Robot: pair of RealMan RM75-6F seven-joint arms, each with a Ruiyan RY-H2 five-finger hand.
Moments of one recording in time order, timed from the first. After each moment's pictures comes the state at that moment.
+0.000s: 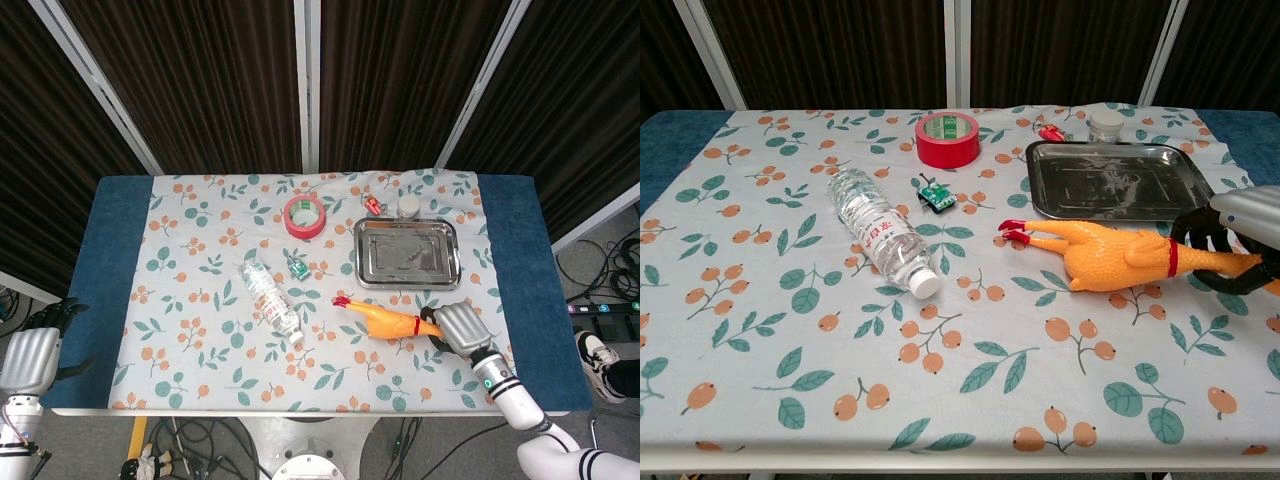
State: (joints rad) left arm -0.08 -1.19 -0.05 -1.60 1.42 1.42 0.05; right arm 0.46 -1.45 0.04 -1.34 -1.47 0.99 -0.09
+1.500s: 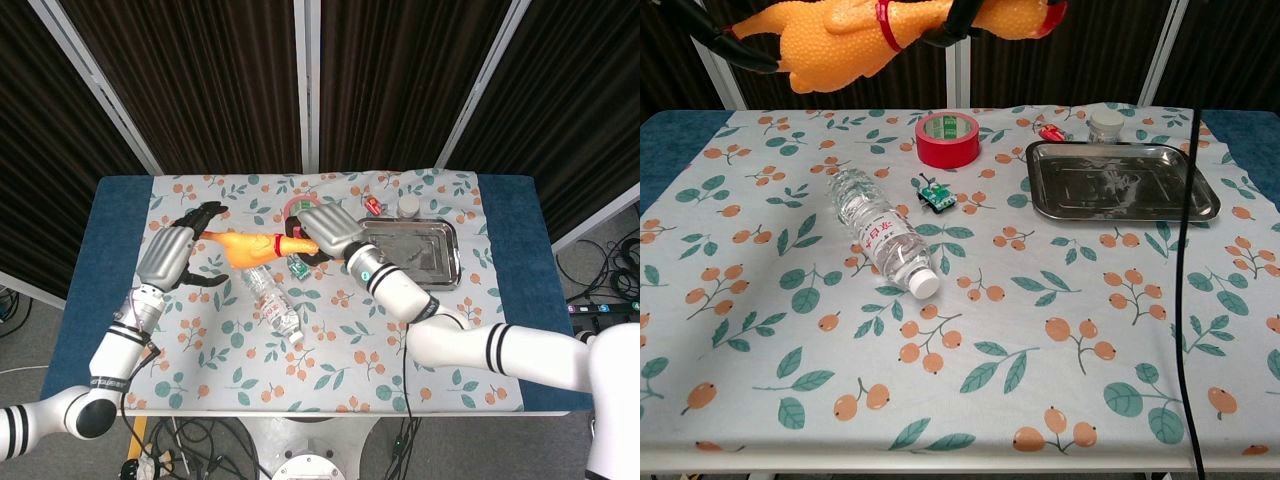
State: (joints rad) left arm -0.66 -1.23 -0.34 -1.88 0.99 1.06 0.14; right arm 1.36 -1.34 0.26 -1.55 -0.53 0.65 -0.27
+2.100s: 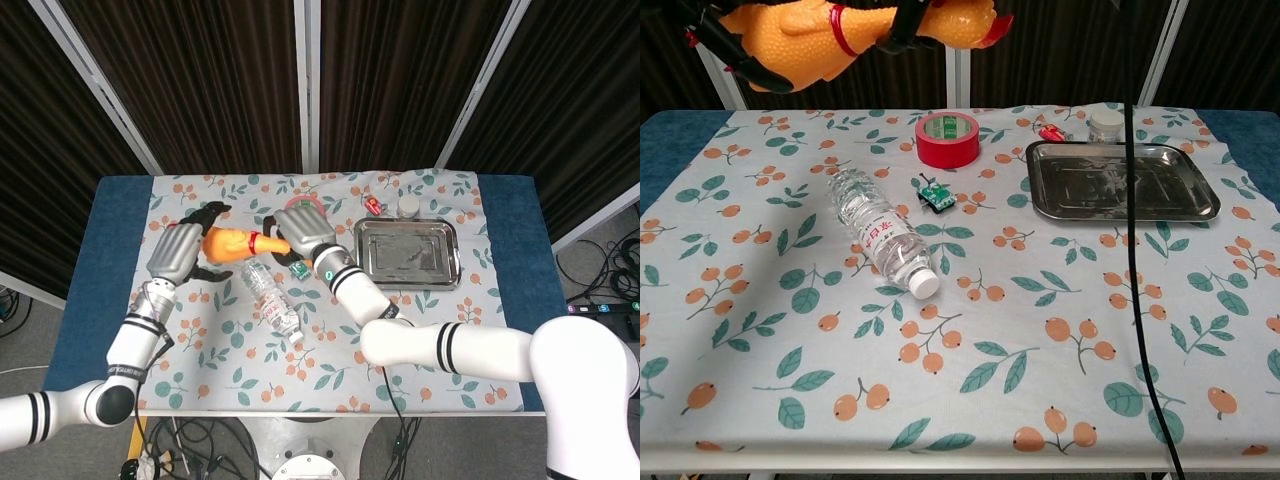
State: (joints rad) left arm -0.74 -1.28 -0.33 -1.84 0.80 1.07 0.27; right arm 1.50 -1.42 0.26 -1.51 -0.22 0.71 -0.38
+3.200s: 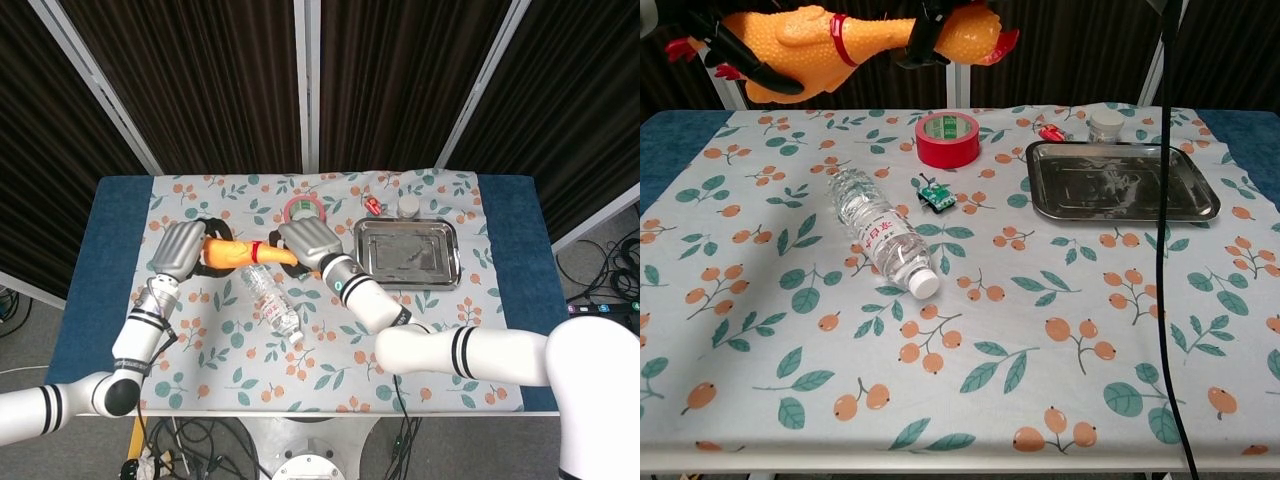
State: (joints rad) left arm -0.76 -1.33 -0.30 -1.73 0.87 1.06 0.20; right arm 1.49 -1.36 0.21 -1.59 -0.29 0.69 -0.35
